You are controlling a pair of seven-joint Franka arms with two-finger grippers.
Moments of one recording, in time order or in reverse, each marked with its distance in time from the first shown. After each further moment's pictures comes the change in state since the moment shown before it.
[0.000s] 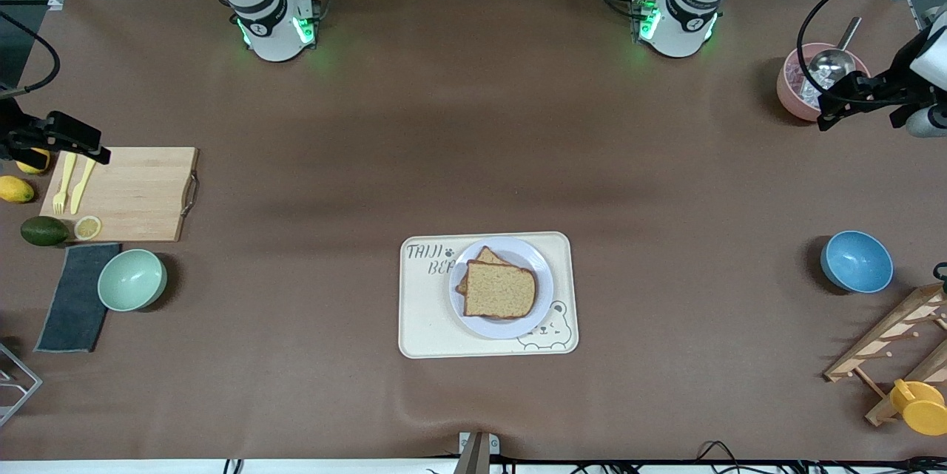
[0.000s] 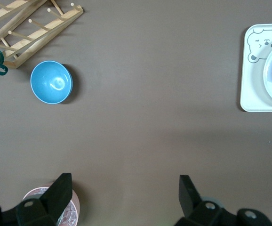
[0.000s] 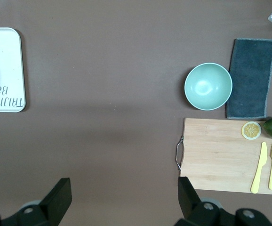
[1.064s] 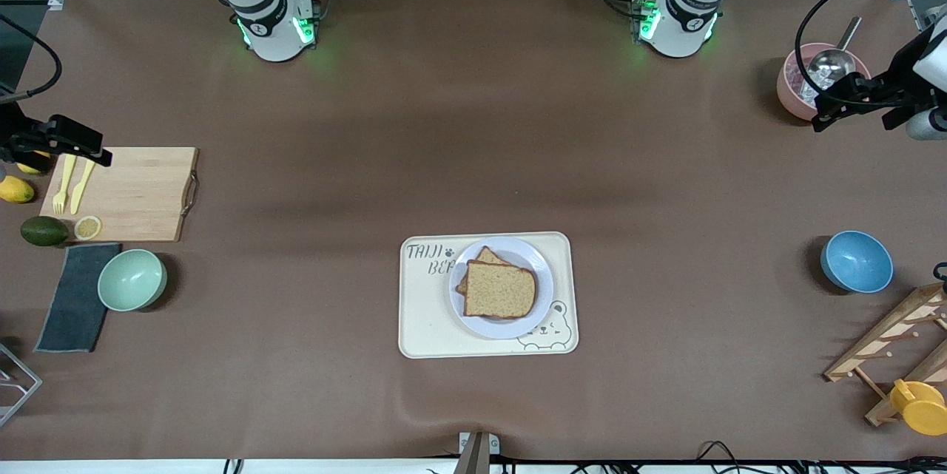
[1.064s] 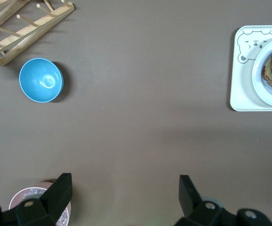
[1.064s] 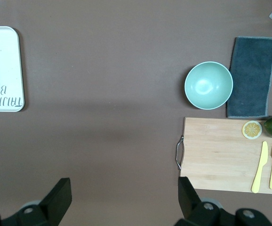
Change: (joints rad) left arm 0.000 0.013 0.011 0.018 -0.037 -0.011 -0.002; right arm -0.001 0.008 -0.001 0.000 0.000 0.000 0.000
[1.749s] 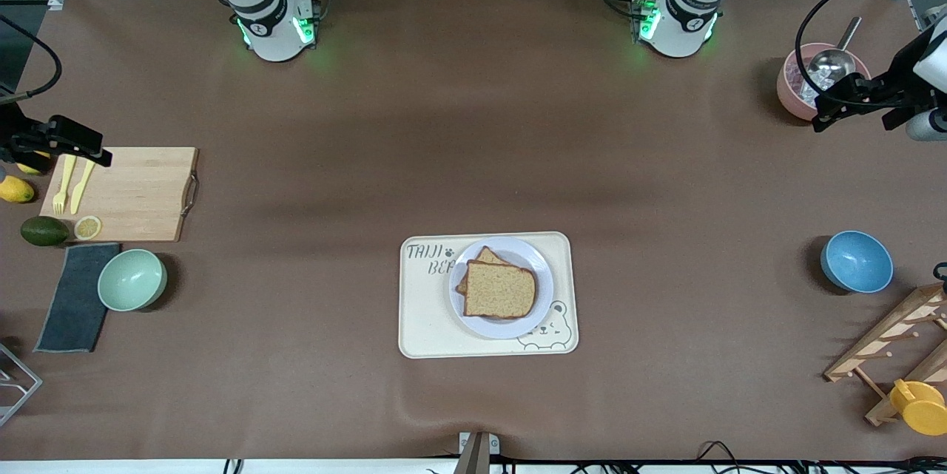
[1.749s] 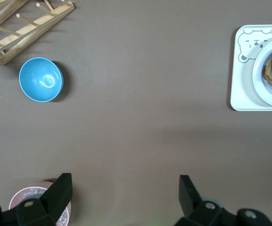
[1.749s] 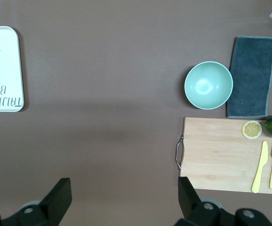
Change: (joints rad) left arm 0.000 0.003 0.001 0.001 0.000 -0.002 0.000; right arm 0.000 0.001 0.000 0.000 0.000 0.000 0.000
